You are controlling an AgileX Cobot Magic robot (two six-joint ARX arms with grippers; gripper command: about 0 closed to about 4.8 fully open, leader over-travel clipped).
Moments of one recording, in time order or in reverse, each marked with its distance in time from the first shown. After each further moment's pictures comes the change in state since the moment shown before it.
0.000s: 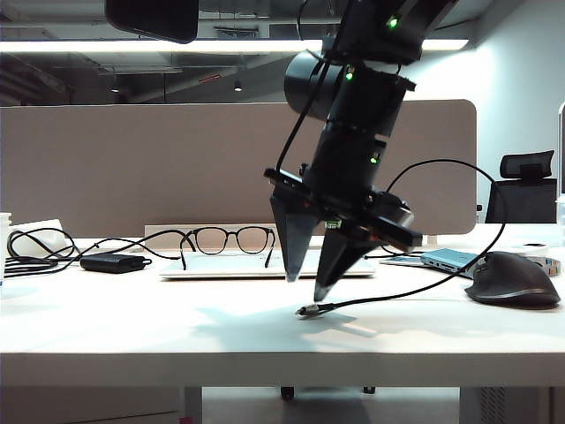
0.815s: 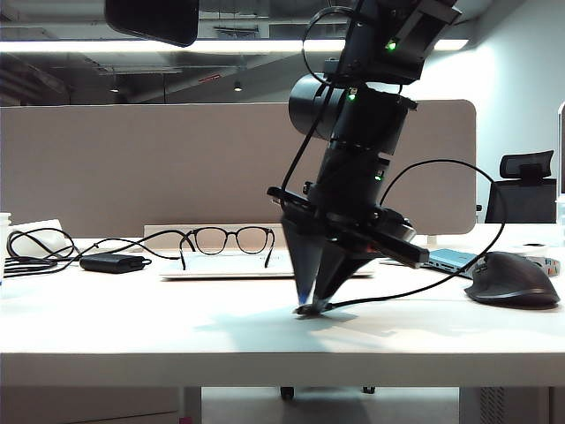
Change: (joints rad) left arm 0.000 0.000 0.000 -0.011 0.000 0.000; right arm -0.017 0.043 0.006 -0.014 -0.032 -0.037
